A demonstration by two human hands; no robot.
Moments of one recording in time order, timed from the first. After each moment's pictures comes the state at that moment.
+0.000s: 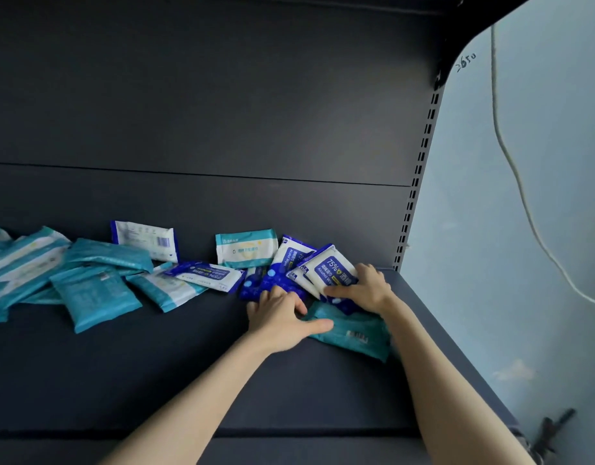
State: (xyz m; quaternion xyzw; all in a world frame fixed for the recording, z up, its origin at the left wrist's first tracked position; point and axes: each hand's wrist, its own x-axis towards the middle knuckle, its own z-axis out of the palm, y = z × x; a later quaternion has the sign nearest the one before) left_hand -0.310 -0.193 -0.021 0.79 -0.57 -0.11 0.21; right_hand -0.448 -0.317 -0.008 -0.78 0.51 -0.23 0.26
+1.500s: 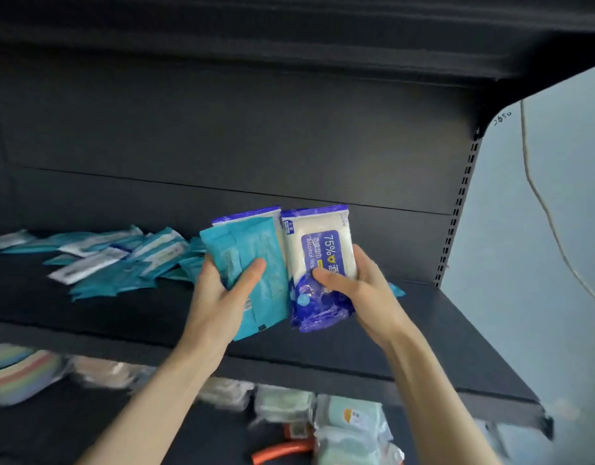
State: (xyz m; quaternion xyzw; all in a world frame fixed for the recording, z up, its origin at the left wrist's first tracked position) left_hand -0.266 0.029 0.052 0.47 -0.36 -0.18 0.78; right_hand -0.409 -0.083 0.072 -0.68 0.17 -0.39 0.60
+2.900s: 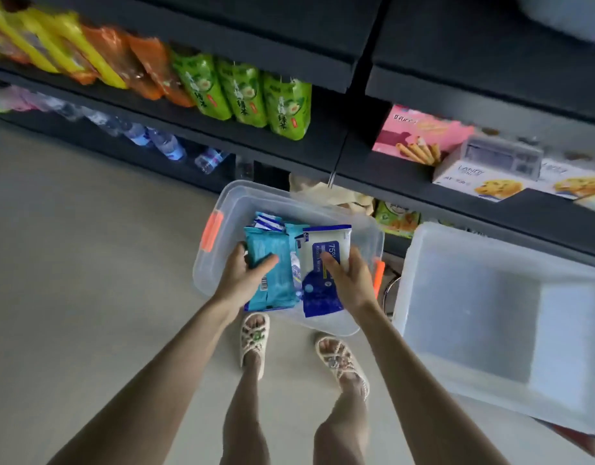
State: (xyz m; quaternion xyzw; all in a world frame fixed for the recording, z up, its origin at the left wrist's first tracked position) left_hand 0.423 0.577 -0.499 0.79 -0.04 -0.43 0.44; right_hand 0.287 0.456 -0.512 -0.57 0.53 -0.04 0.63
